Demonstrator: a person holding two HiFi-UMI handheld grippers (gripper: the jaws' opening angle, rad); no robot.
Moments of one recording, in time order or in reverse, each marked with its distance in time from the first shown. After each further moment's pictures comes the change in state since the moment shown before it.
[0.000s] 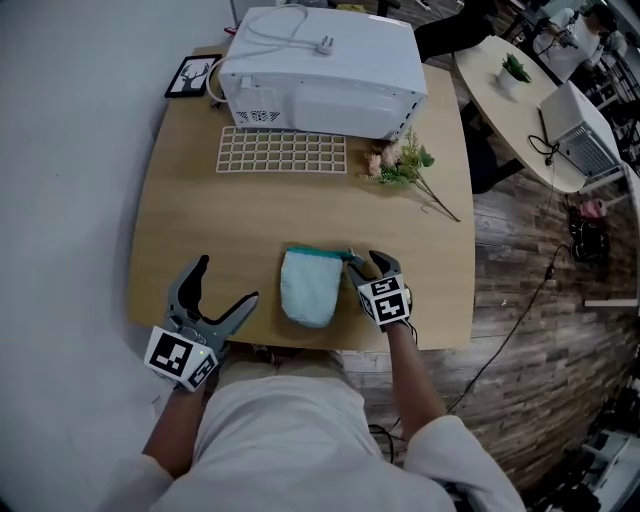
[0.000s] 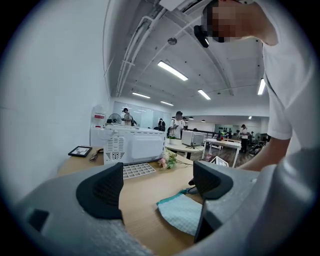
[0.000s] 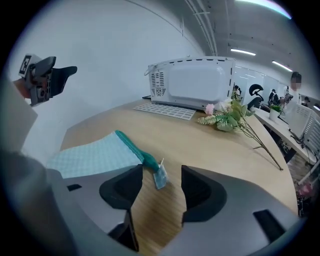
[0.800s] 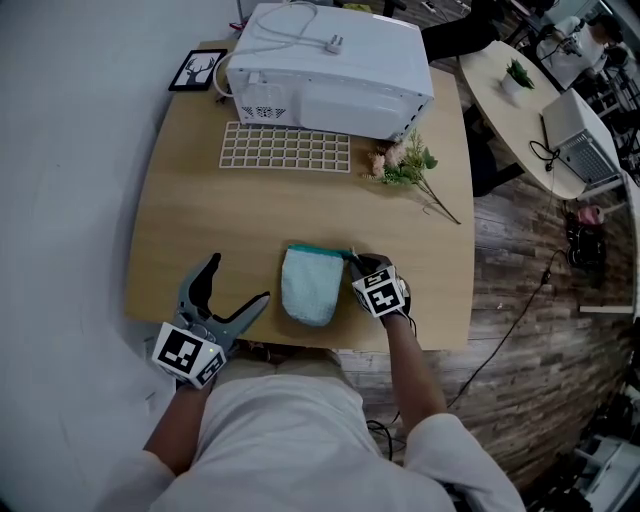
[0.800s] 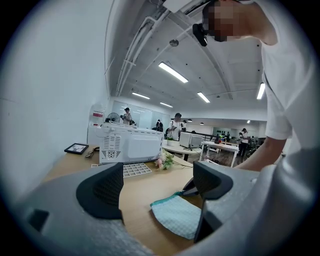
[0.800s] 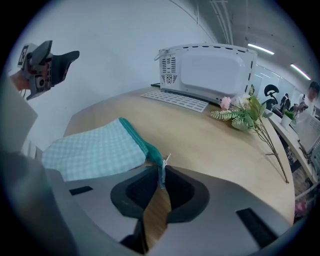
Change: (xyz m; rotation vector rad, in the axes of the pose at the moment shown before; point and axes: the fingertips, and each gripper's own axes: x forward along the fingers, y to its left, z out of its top) left arm 0.005 -0.009 -0.006 -0.033 -0.013 -0.027; right arm 0.018 0.013 -0.008 -0.108 0.129 0.061
